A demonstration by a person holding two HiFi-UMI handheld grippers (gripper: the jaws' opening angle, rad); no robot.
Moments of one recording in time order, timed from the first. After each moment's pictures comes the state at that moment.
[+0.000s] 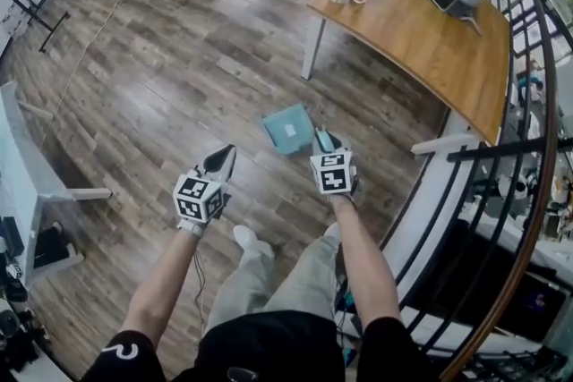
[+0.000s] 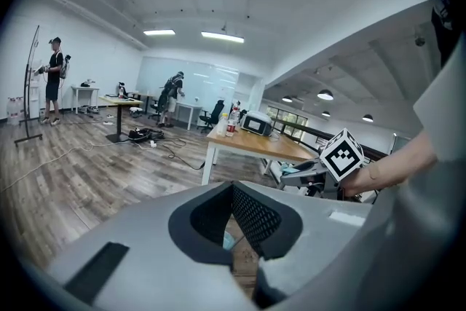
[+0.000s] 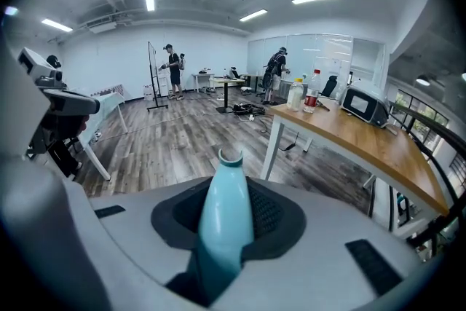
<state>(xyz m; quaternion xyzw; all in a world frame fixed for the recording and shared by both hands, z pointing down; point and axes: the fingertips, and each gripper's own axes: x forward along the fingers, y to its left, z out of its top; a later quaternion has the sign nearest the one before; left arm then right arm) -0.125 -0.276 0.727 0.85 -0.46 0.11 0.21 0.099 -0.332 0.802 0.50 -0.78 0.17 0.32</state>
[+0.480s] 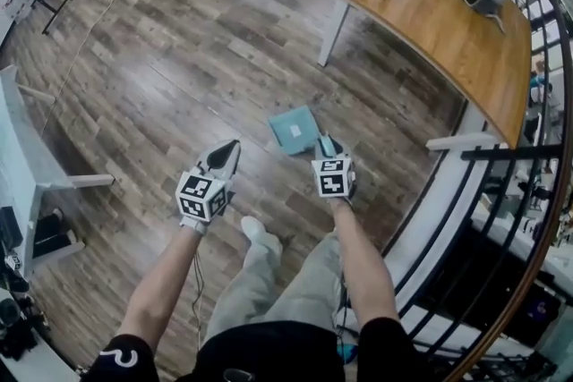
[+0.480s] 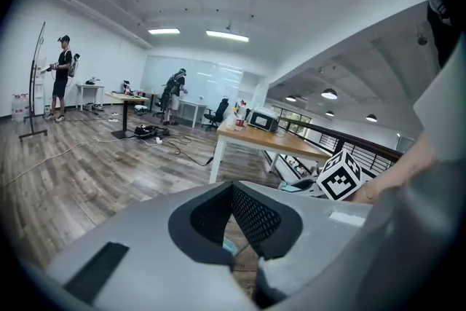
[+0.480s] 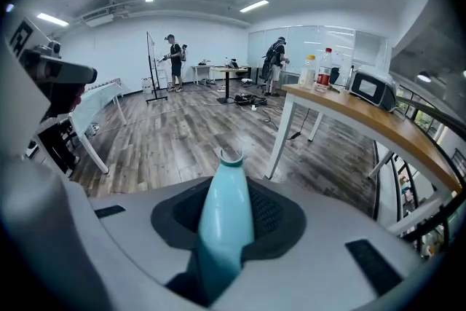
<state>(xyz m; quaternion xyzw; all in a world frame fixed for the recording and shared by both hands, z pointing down) -0.172 -0.275 0.778 0.85 -0.47 0.11 0.22 0.052 -0.314 0.904 0.50 -0.77 0.19 0.34</state>
